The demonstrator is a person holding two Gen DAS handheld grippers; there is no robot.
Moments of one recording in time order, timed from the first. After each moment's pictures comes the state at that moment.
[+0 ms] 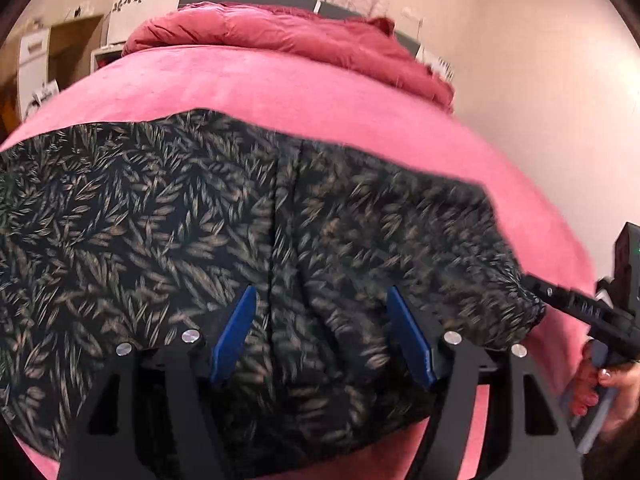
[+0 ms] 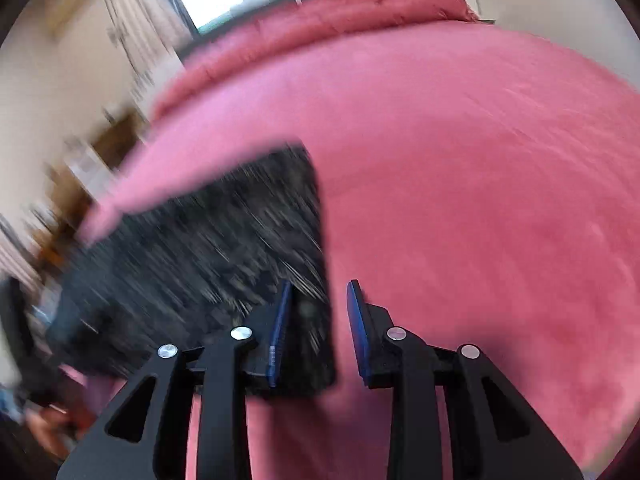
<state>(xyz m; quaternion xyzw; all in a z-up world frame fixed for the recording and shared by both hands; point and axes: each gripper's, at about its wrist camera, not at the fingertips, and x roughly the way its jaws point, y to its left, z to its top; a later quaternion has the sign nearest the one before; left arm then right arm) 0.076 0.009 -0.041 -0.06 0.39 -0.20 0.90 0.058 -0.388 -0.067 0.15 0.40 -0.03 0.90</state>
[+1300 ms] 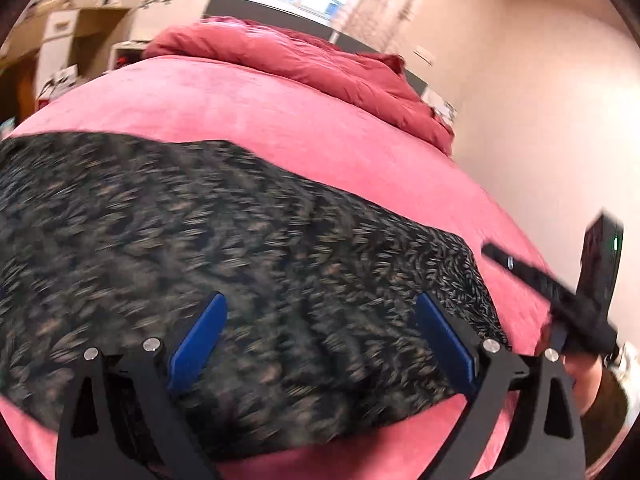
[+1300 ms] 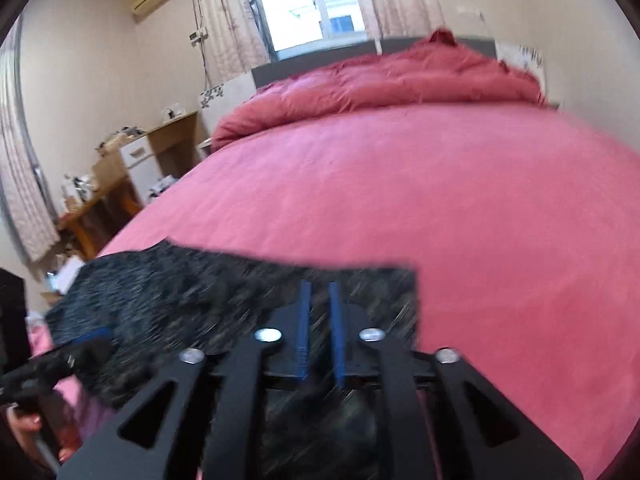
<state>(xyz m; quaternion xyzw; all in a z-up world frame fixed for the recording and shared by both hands) 0.065 0.032 -0.003 -0.15 0.34 -0.19 0.91 0.102 -0.344 -0.028 0.10 0.29 0.10 0.95</state>
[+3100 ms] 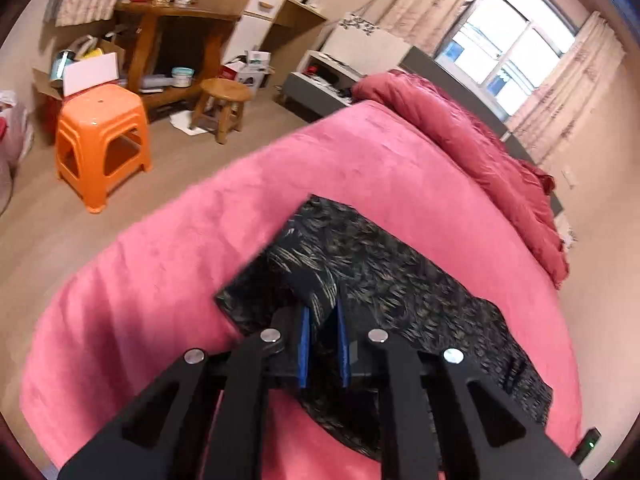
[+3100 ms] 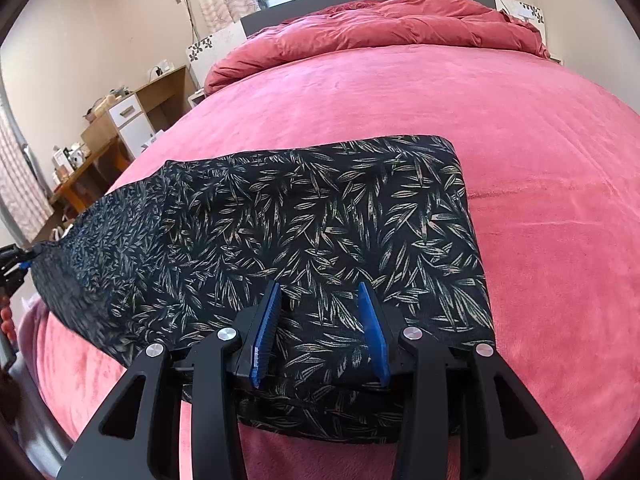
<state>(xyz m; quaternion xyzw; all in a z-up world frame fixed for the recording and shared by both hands) 0.096 0.312 -0.008 -0.29 0.34 0.07 0.89 0.088 -0.309 -0.067 0.09 0.37 0.09 0.92</state>
